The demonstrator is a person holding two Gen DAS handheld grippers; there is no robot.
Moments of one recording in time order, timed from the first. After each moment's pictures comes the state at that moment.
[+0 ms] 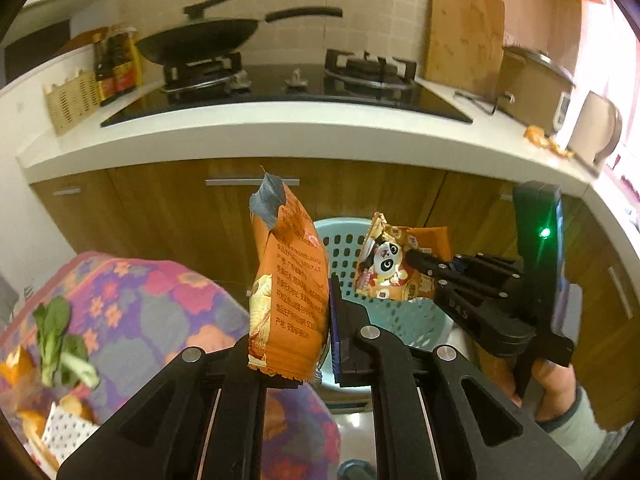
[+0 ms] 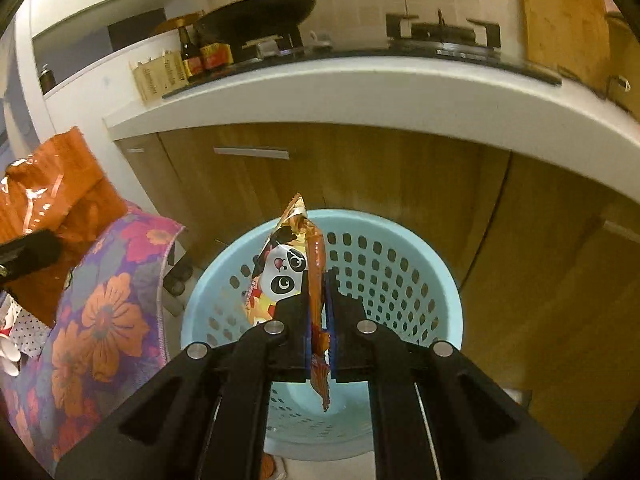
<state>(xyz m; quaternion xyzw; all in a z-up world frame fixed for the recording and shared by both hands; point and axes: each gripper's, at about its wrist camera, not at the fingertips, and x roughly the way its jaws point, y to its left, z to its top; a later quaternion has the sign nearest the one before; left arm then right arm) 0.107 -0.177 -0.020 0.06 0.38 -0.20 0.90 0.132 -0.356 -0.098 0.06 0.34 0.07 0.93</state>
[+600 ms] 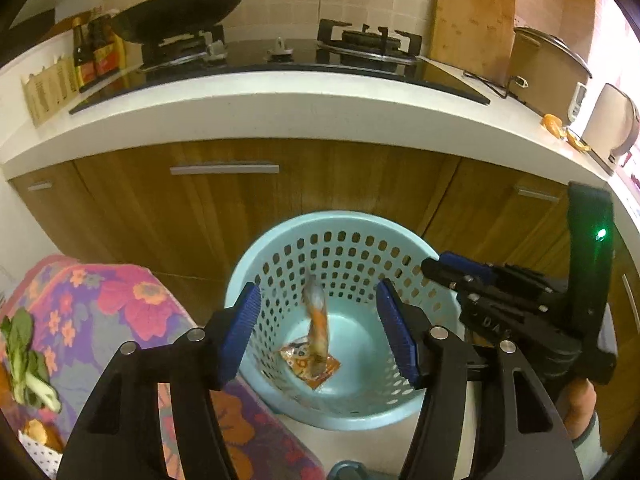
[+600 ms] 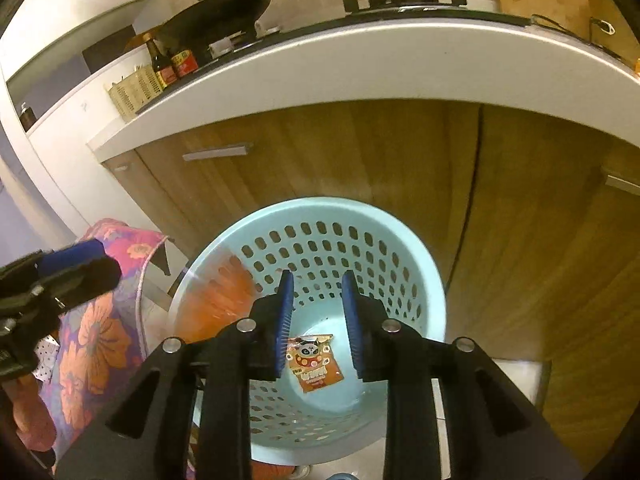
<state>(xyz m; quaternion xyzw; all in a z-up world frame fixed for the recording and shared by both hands) 0.151 -0.209 -0.055 0.05 0.40 -0.20 0.89 0.142 -0.394 -0.111 0.12 0.36 0.06 0.92</state>
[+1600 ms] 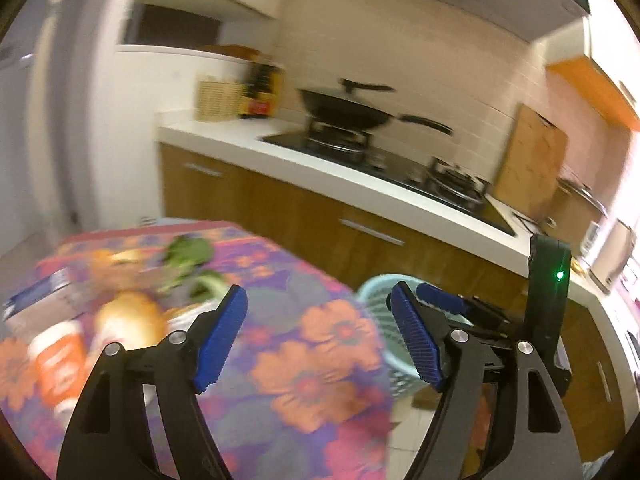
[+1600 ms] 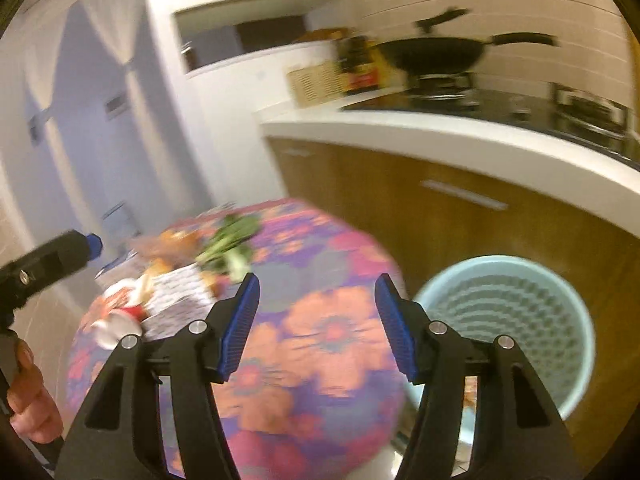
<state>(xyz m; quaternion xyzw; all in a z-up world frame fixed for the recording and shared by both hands) -0.041 -0.002 0.017 -0.11 0.25 -0.04 0.96 0.060 -0.191 -0.035 0.02 0.28 0.29 0.91</state>
